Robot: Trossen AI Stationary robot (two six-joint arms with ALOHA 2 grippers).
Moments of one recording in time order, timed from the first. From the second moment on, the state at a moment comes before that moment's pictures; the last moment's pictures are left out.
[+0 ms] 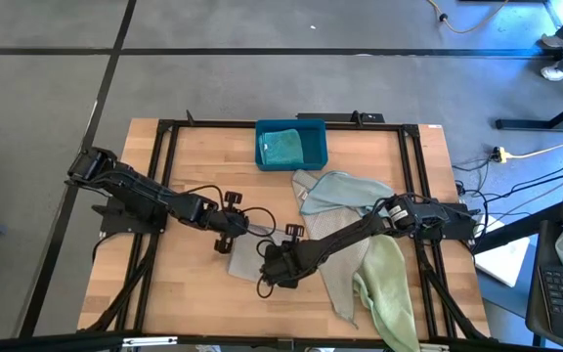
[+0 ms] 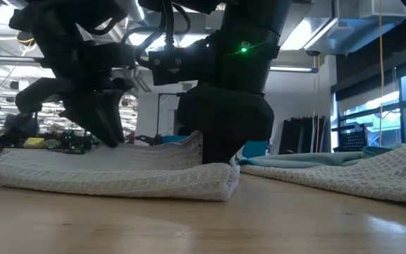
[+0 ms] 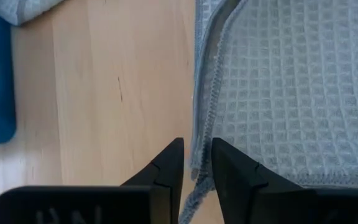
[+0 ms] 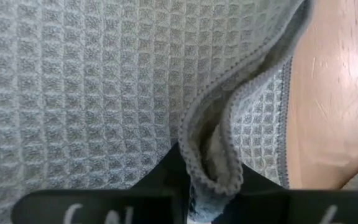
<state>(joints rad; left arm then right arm) -0.24 1.45 0.70 -0.33 -0.34 0.05 0.38 2.33 1.81 -0.91 0.40 0.47</state>
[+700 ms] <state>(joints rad) -0.25 1.45 0.70 -0.30 -0.34 0.05 0.40 2.32 1.89 -1.13 0.45 0.63</state>
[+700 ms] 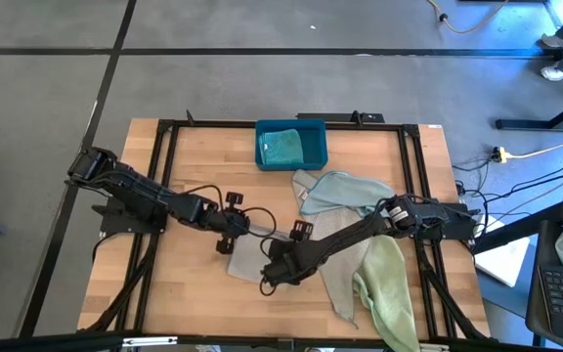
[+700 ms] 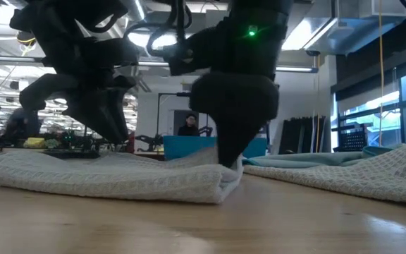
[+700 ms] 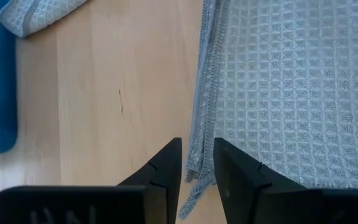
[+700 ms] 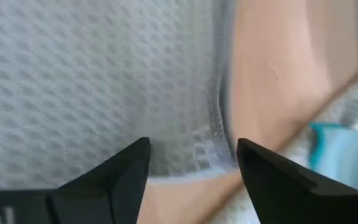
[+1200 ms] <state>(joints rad) -0.36 1.45 0.68 -0.30 -0.38 0.00 0.45 2.32 2.11 -1.26 0.52 0.65</state>
